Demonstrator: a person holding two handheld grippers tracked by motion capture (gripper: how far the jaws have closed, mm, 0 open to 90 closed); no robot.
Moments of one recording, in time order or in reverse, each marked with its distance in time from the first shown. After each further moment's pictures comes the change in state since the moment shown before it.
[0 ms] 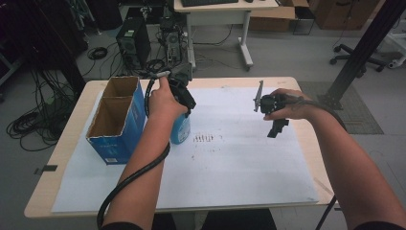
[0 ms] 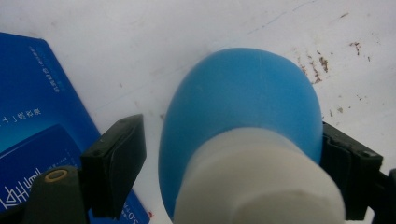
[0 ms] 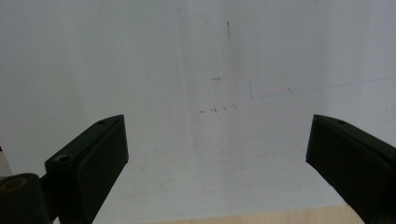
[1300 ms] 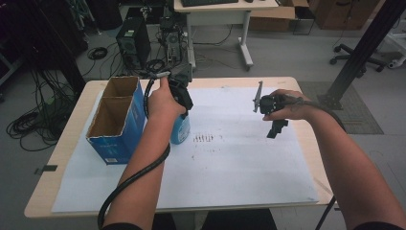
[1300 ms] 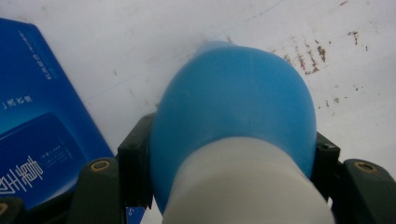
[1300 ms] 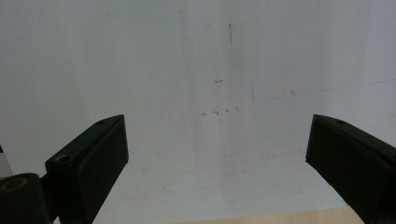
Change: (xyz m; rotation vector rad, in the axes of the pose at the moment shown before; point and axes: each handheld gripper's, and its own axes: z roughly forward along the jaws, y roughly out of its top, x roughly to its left) left arm 0.002 -0.005 -0.003 0.037 -0.010 -0.013; right arm 0.002 0.002 0.001 -0.004 0.001 0.000
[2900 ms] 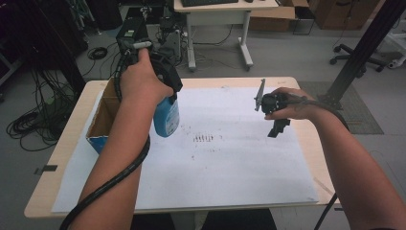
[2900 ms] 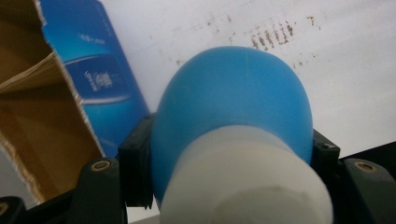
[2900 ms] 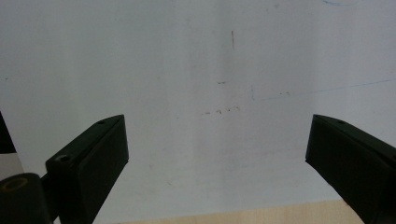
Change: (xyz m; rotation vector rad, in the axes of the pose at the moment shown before) left arm 0.004 -0.053 -0.124 -0.038 0.020 -0.068; right arm 0.010 -0.001 -0.015 -0.020 -0.024 -0.008
